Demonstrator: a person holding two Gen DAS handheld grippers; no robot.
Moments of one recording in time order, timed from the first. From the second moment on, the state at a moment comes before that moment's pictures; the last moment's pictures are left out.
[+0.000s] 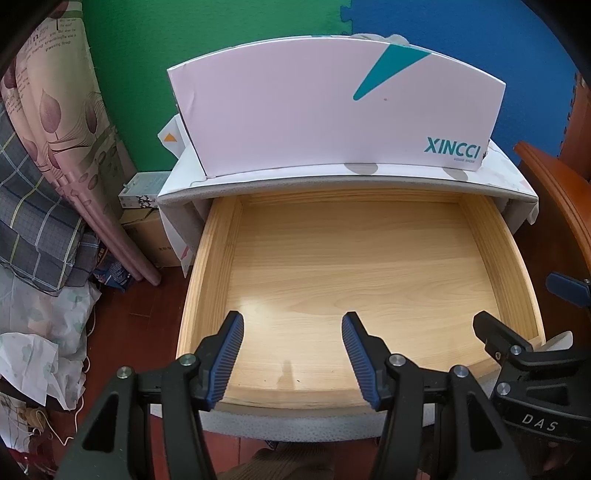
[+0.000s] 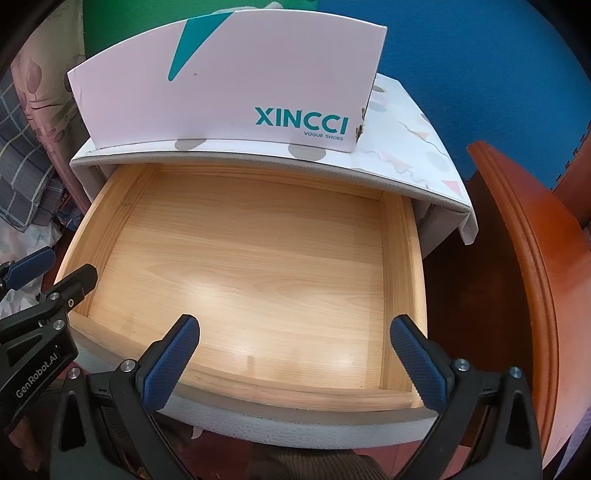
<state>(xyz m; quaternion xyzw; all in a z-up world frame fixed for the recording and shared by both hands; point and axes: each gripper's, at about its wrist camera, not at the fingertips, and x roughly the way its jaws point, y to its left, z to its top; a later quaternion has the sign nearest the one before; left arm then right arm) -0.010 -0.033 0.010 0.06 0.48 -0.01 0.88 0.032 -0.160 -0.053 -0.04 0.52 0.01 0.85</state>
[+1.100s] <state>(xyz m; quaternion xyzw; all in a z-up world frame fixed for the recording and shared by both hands) -0.013 -0.033 0.010 0.06 0.48 -0.01 0.88 0.030 -0.163 -0.055 -0.05 0.52 0.01 0.85</state>
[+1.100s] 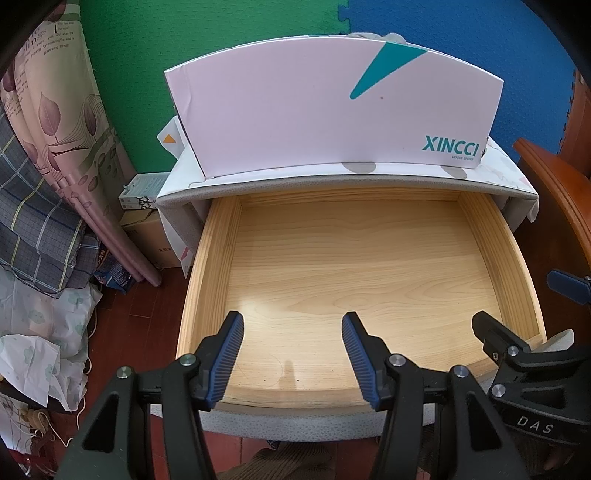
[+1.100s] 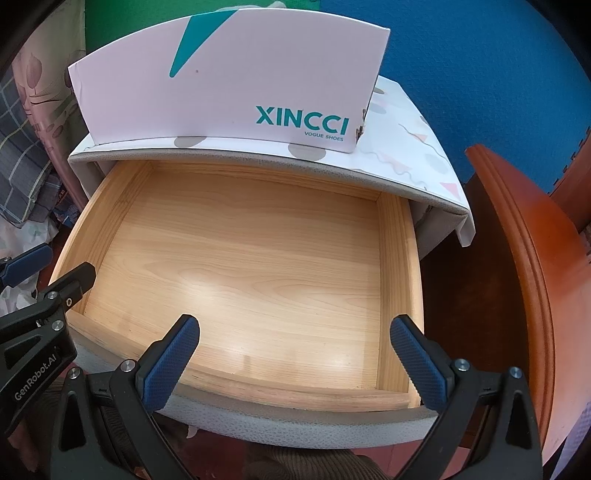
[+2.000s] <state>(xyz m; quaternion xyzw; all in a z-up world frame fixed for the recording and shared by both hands) -0.013 -0.029 0.011 0.06 0.48 -0.01 0.88 0.032 -0.165 -0.058 -0.07 0.52 0.01 0.85</state>
